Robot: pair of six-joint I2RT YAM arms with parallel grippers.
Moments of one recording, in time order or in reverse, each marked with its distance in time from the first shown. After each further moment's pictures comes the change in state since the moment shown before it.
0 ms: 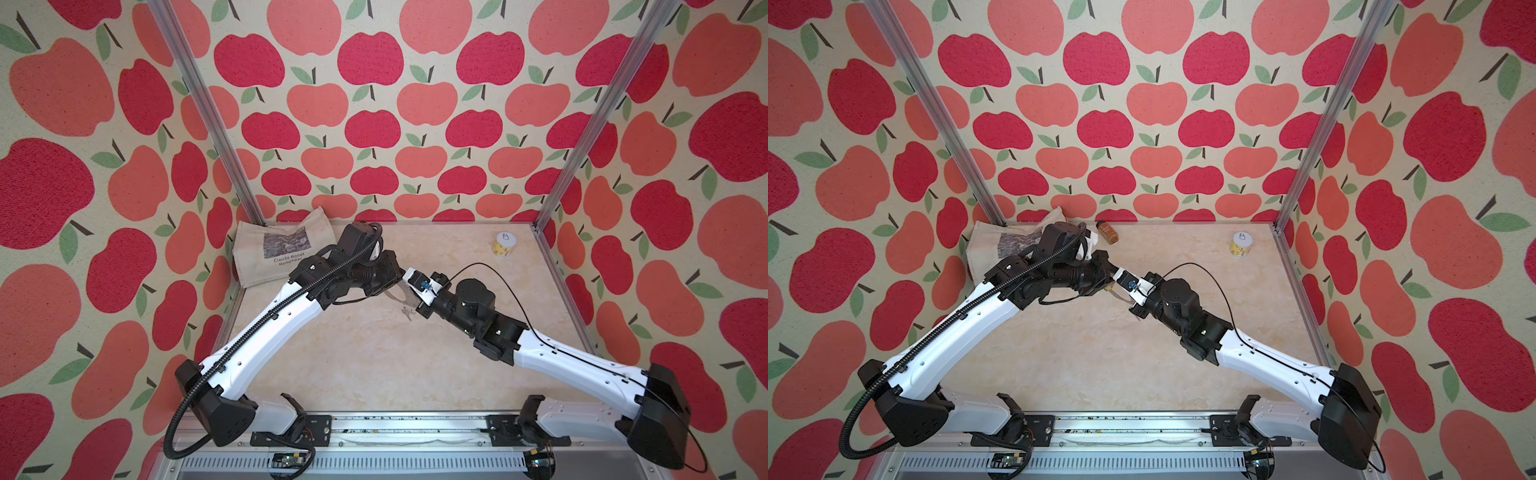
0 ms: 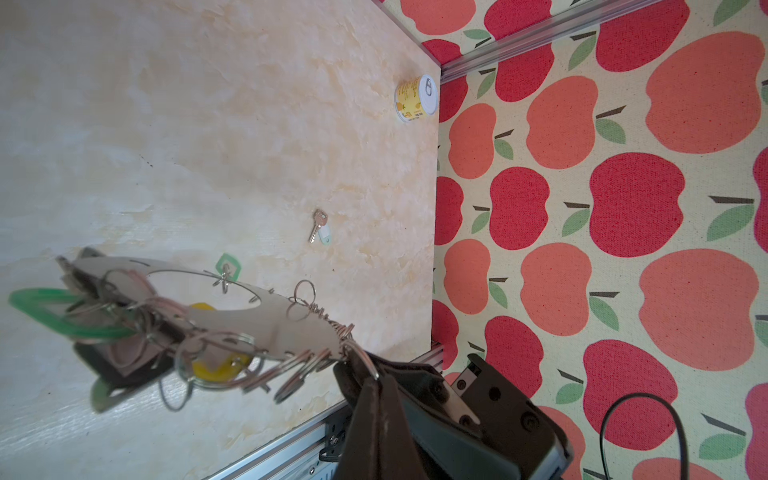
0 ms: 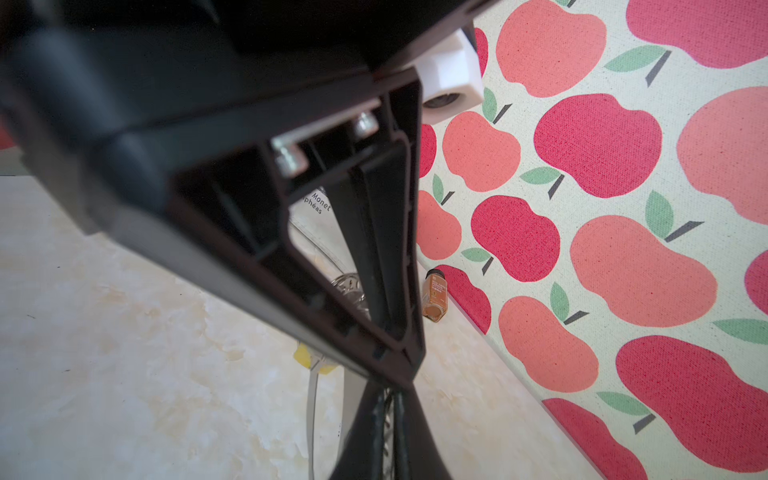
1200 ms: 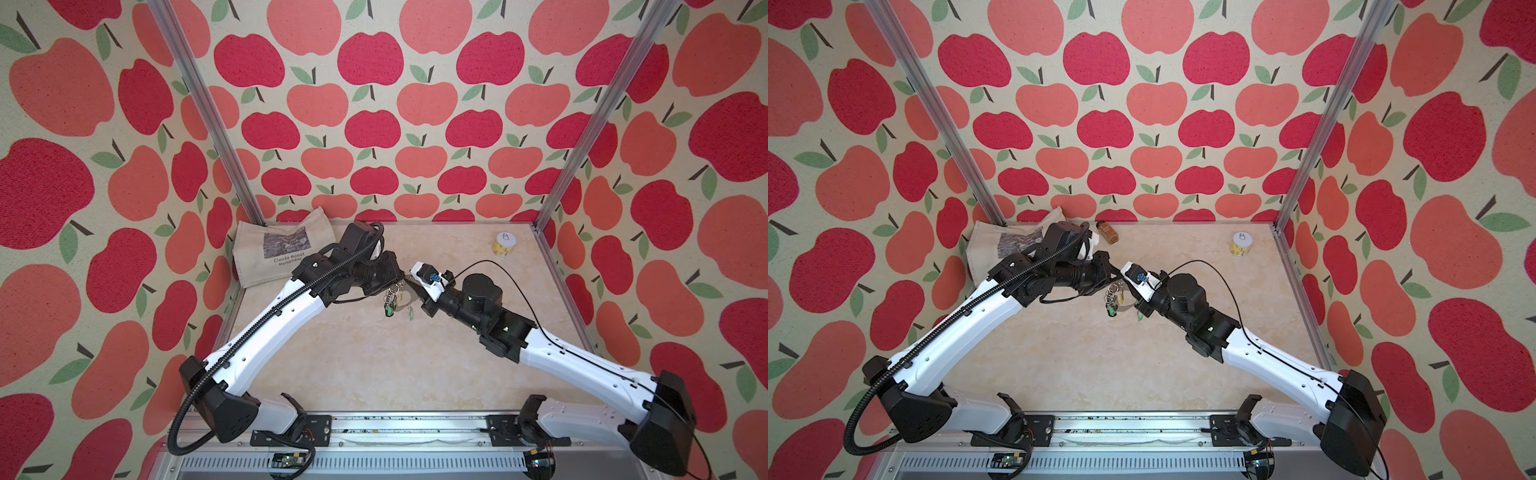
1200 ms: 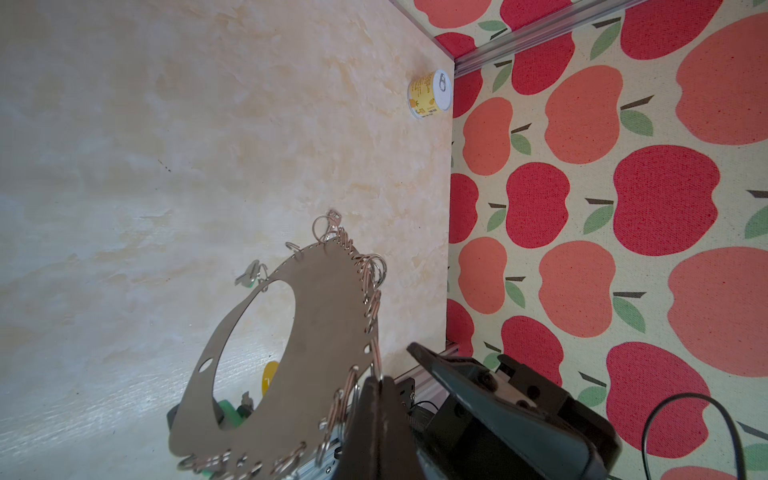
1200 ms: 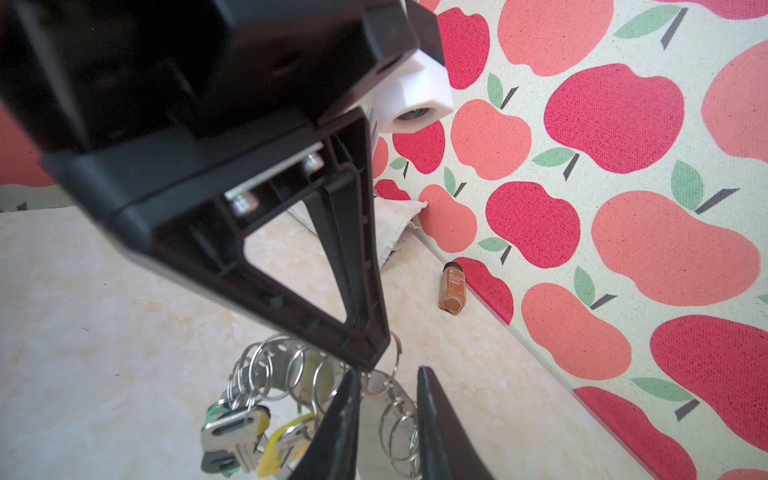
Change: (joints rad) left arm 0.011 0.023 0.008 -0.026 -0.002 0.041; right arm -0.050 -0.029 0.020 -0.074 -0.090 0.097
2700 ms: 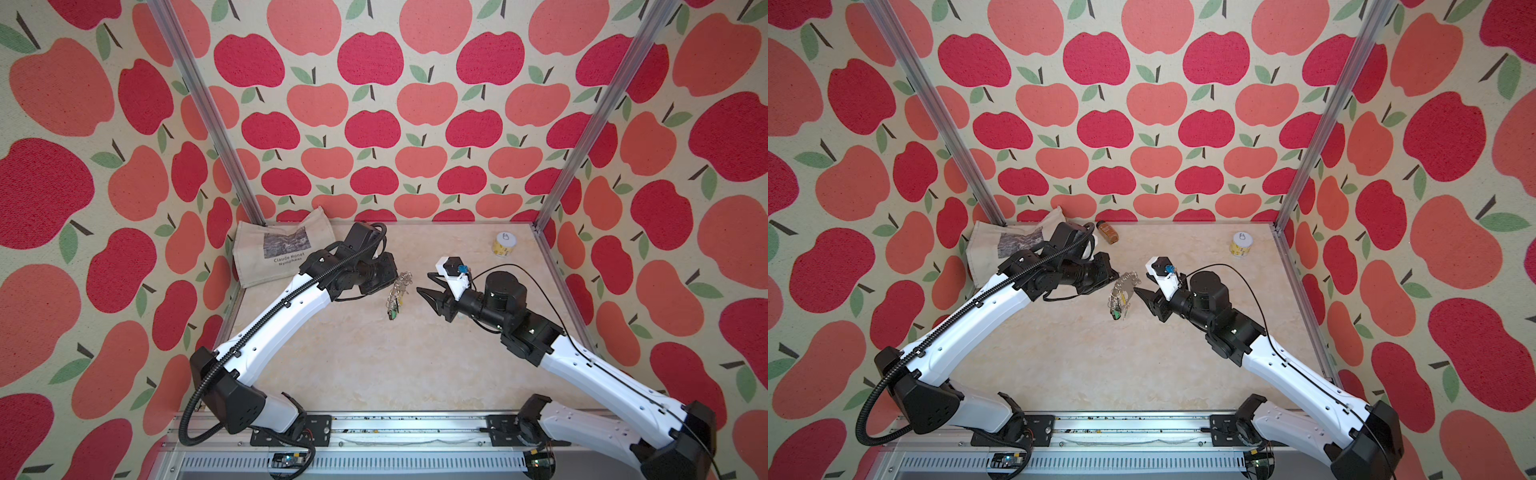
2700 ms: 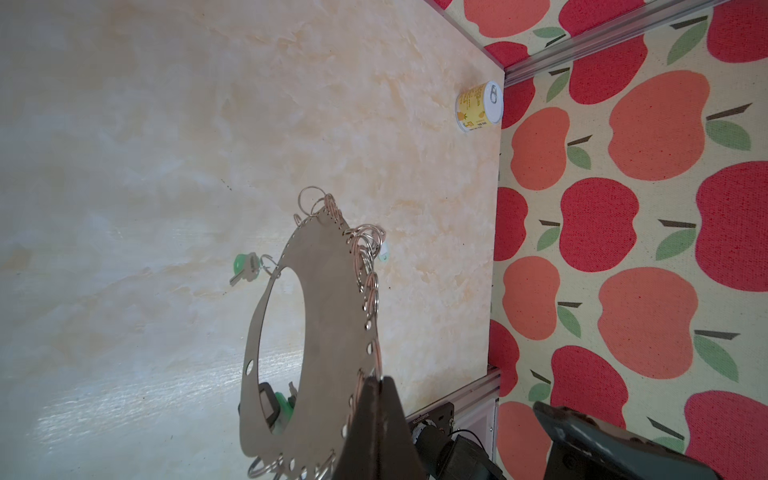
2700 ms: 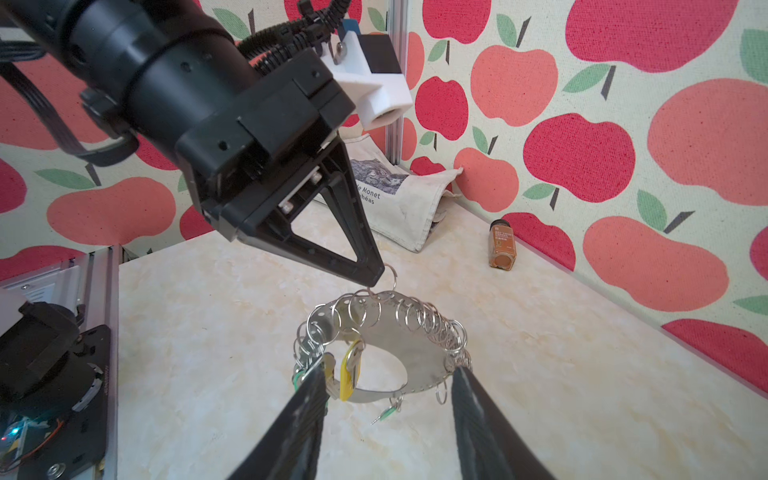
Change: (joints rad) left arm 0.029 0.051 0.003 -0.040 -0.058 0.057; right arm -0.109 -0.135 -0.018 -0.179 -0.210 0.240
